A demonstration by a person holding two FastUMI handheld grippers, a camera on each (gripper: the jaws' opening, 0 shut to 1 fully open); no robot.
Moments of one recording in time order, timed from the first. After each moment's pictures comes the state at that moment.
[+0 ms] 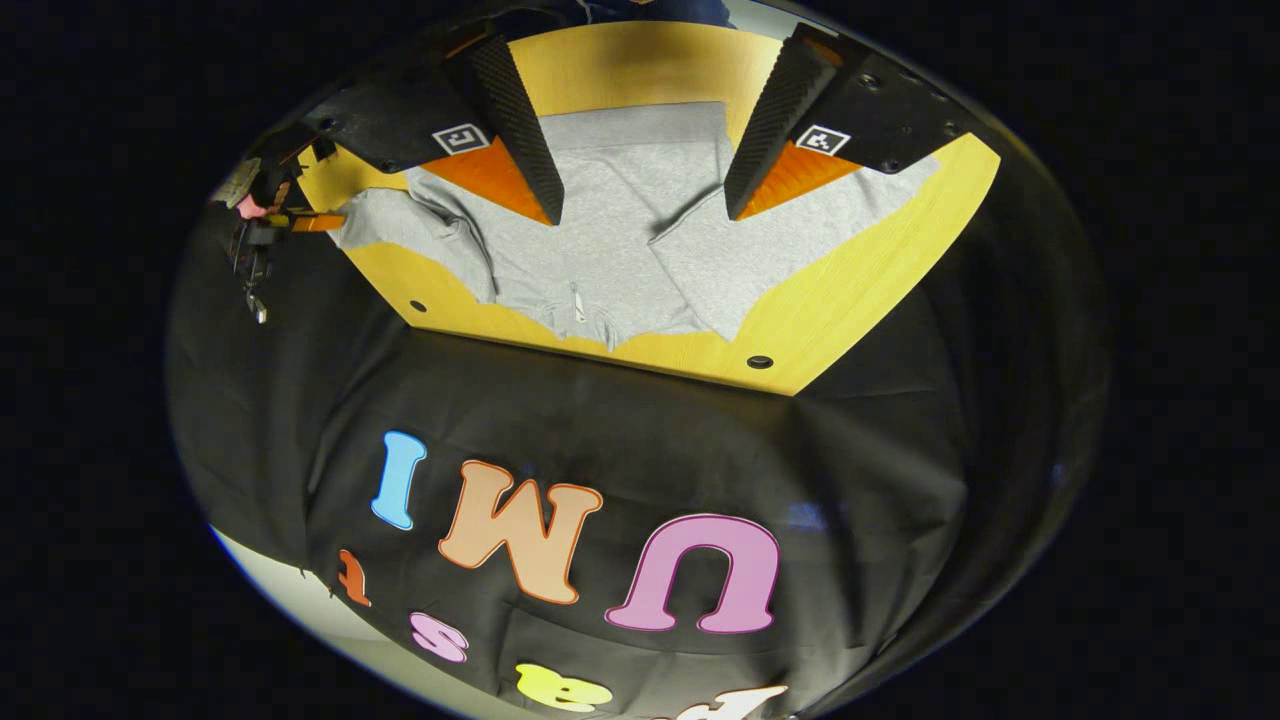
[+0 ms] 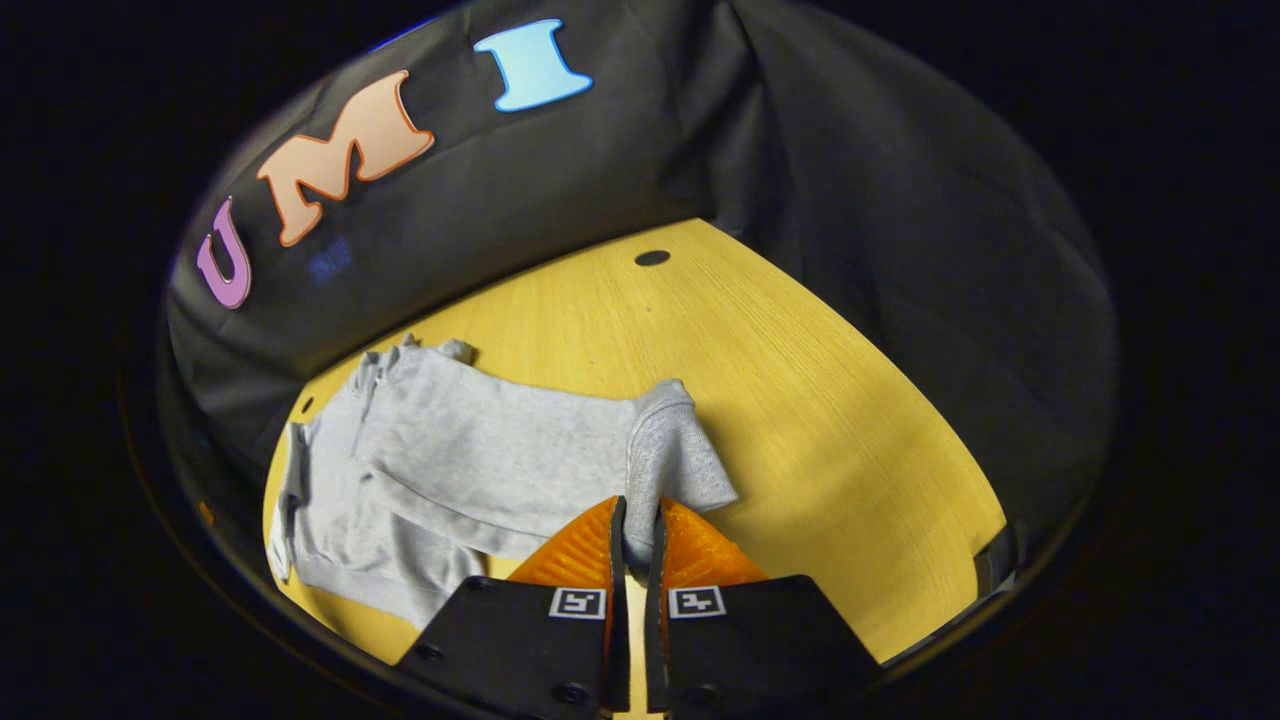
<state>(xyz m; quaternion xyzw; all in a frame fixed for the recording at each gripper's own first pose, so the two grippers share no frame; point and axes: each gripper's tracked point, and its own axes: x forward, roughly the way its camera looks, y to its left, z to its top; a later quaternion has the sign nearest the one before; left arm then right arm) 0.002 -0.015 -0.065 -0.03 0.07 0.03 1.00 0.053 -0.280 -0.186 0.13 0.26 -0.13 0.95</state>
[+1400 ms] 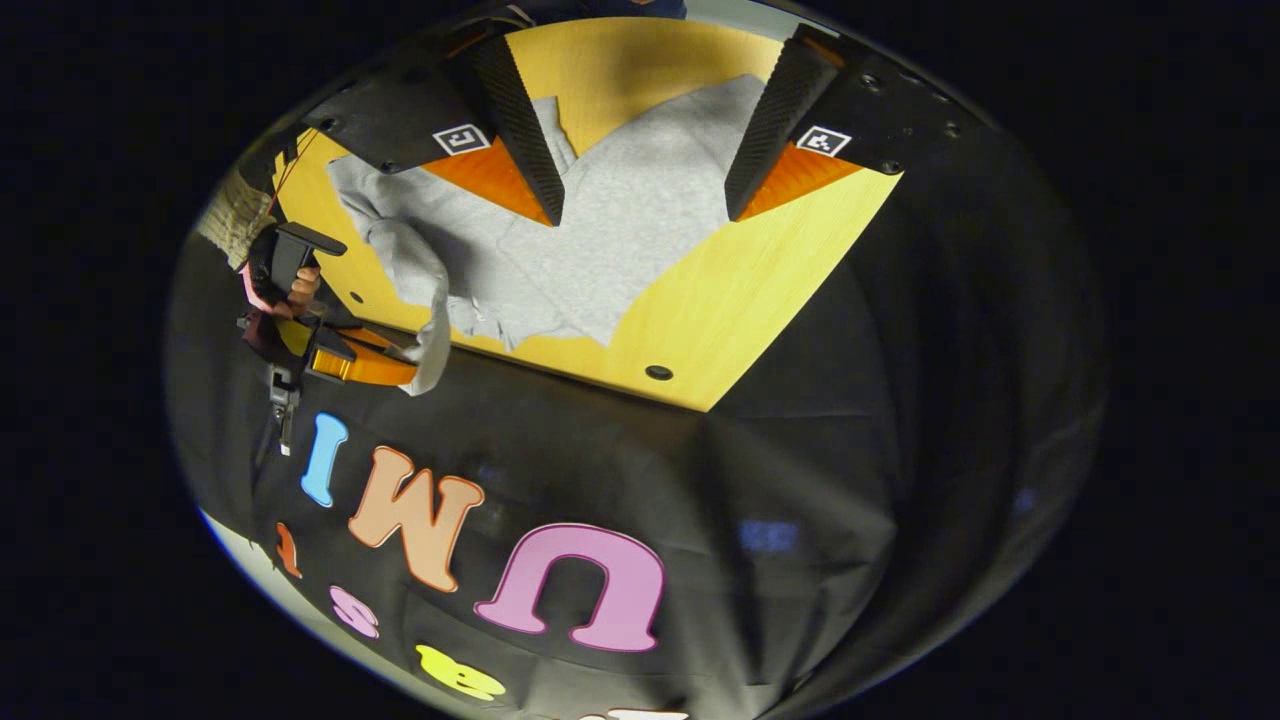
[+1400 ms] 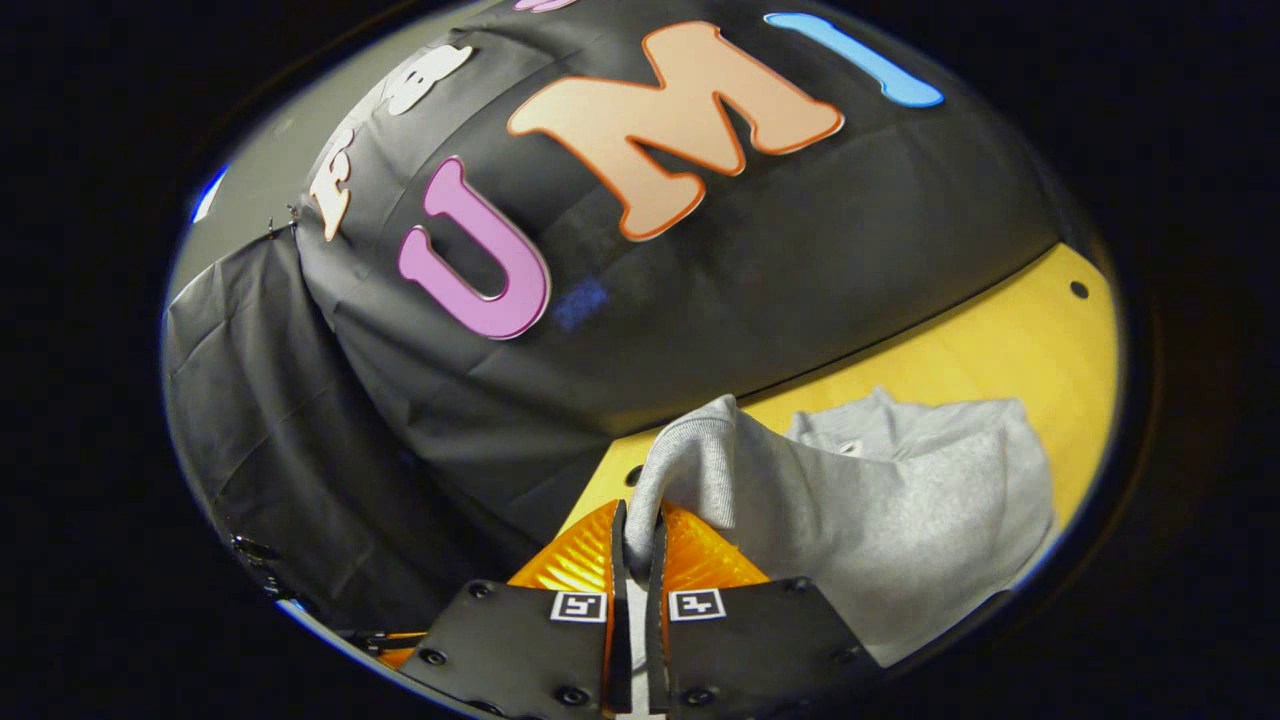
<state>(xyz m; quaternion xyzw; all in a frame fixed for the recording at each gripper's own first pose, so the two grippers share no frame) -0.014 0.152 -0.083 -0.06 0.09 0.09 0.99 0.224 0.219 -0.093 0.23 0.17 0.22 0.93</state>
